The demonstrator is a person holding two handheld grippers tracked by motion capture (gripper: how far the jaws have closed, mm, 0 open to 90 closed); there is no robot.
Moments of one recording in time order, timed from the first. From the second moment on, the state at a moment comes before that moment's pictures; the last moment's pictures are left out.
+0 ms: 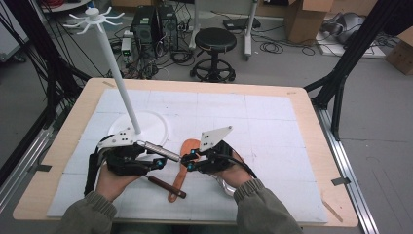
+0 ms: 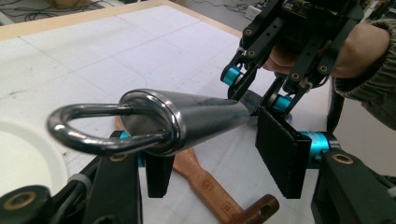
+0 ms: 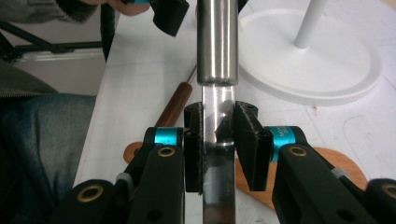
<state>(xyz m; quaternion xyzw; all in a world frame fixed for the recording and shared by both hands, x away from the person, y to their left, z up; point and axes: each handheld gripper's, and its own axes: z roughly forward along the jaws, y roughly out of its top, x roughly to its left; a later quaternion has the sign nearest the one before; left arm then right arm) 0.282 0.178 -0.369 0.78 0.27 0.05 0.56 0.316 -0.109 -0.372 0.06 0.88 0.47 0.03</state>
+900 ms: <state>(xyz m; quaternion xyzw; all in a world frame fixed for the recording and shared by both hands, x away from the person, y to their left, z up) 0.284 0.175 -0.363 0.77 0.28 0.05 0.57 0.324 -0.131 -0.395 0.09 0.91 0.41 -0.04</state>
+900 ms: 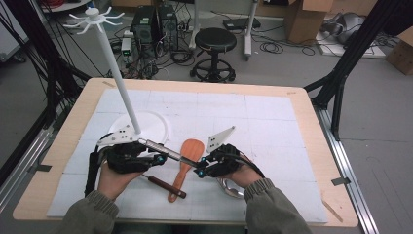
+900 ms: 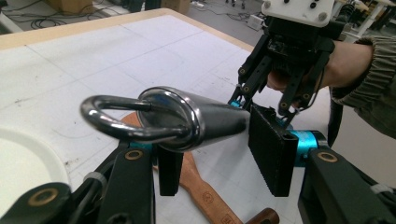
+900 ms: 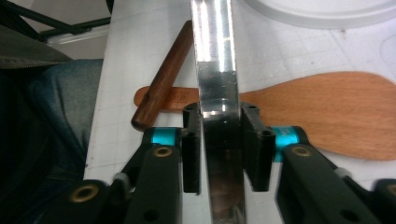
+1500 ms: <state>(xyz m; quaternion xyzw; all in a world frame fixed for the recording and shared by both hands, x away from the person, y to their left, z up) 0.288 0.162 -0.349 0.77 0.28 0.06 0.58 0.318 -0.104 -0.374 0.08 0.89 0.44 0.02</state>
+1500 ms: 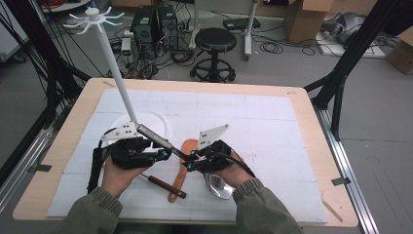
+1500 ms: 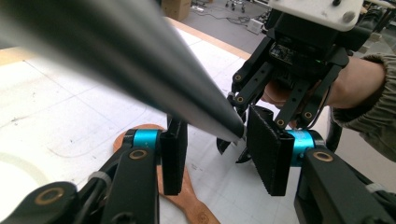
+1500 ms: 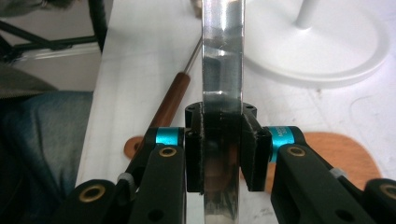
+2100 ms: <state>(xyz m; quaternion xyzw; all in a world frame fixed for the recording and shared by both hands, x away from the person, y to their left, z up) 0.290 0.158 -0.344 0.75 0.29 0.07 0.59 0.316 -0.095 -0.365 0.10 0.88 0.45 0.04</state>
